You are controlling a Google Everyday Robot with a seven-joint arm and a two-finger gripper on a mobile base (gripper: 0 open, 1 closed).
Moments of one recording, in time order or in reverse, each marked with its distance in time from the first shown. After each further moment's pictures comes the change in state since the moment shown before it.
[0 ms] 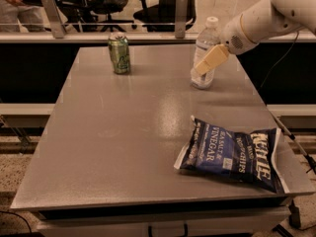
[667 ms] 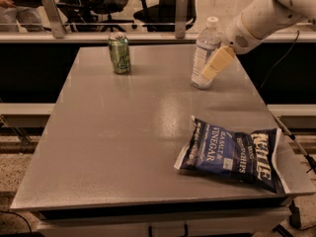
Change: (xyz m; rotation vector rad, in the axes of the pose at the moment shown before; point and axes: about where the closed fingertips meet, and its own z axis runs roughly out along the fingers) arm 0.018 0.012 -0.017 -0.059 0.137 -0.068
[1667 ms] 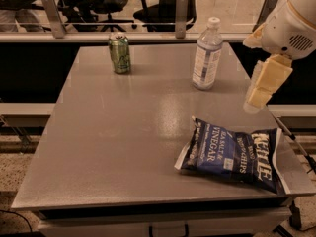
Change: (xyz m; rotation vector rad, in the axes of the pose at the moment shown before) arm 0.038 0.118 -0.124 -0.071 0.234 -0.199
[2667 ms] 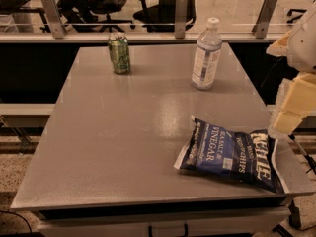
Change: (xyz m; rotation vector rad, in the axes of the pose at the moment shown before) arm 0.021 0.053 -0.034 0.055 0.116 0.012
